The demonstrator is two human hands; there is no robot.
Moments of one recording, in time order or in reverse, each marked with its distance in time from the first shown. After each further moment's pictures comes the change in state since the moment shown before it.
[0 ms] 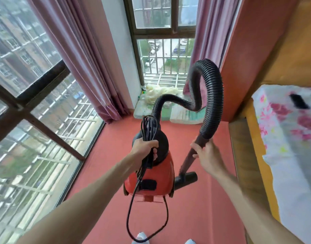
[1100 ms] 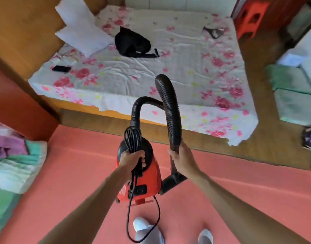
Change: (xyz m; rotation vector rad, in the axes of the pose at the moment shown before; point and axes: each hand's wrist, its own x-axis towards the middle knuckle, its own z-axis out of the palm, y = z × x) left_hand -0.087 -0.137 0.137 0.838 -1.130 -0.181; right_hand -0.315 0.061 0.031 -0.035 1.177 0.612
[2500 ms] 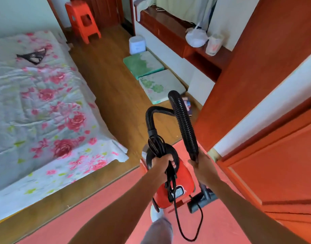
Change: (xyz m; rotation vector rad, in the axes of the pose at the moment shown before) left_hand -0.101 -0.195 0.892 0.413 -0.559 -0.334; right_hand -0.137 0.470 -0.664 -0.165 0.564 0.637
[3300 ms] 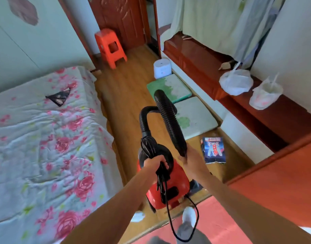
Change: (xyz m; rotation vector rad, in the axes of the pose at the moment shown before) left_hand 0.196 0.410 0.101 0.041 0.220 0.105; right_hand 0.475 -0.160 -0.045 0.167 -0.100 -0.268
